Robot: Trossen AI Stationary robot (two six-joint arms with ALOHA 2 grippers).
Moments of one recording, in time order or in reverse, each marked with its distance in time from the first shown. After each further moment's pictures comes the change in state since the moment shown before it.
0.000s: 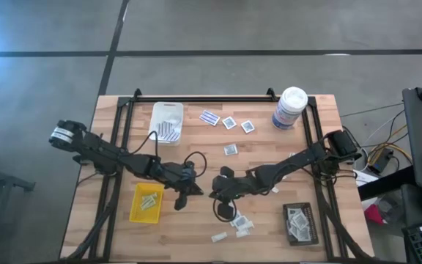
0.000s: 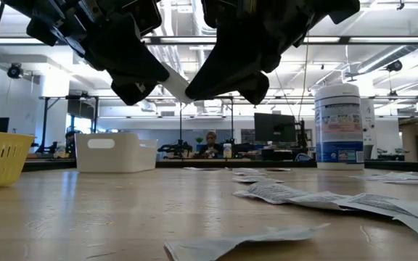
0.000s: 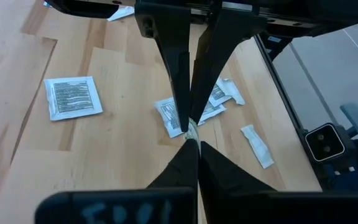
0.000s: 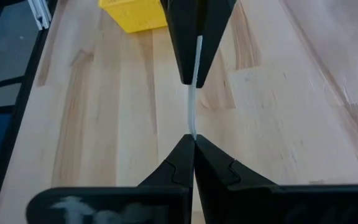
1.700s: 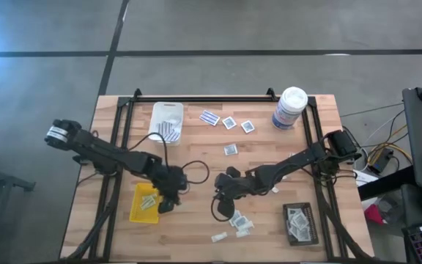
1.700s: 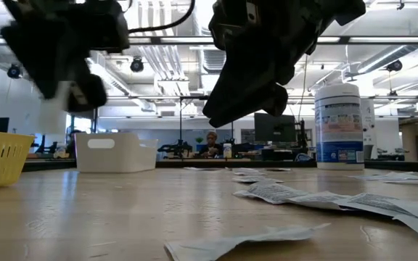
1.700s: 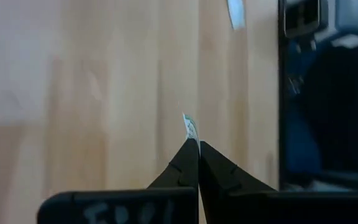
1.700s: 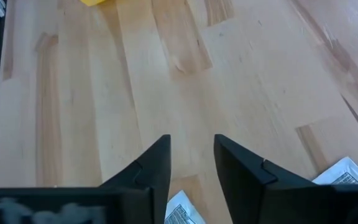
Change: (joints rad) left arm -0.018 -0.062 0.113 -0.622 0.311 -0.137; right arm 0.000 0.002 -0.002 -0.123 0.016 0.166
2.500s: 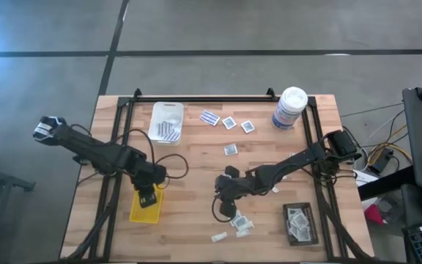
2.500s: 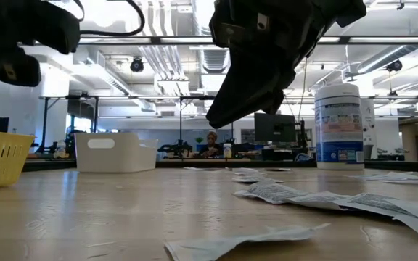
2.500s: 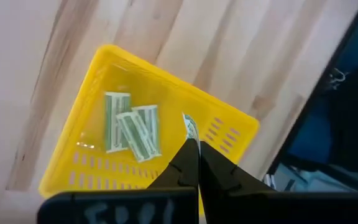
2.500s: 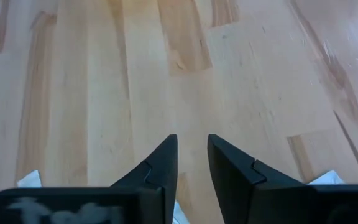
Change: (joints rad) left arm -0.049 -0.208 0.049 -0.553 -0.053 -0.304; right arm -0.001 0.000 -0.007 0.001 0.003 -0.132
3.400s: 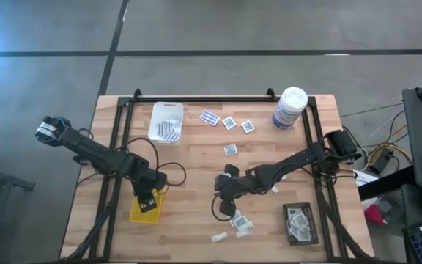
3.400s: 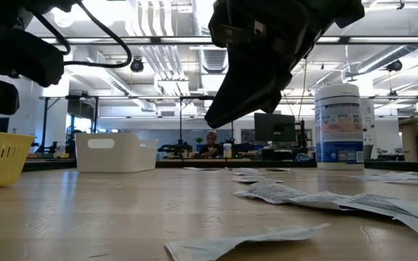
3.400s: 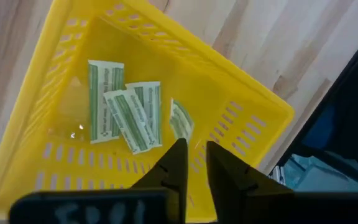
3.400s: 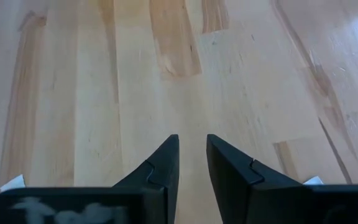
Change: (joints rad) left arm -0.035 0.041 -0.148 0.148 0.089 -0.071; right arm -0.007 0.000 -0.001 0.003 0.027 -0.028
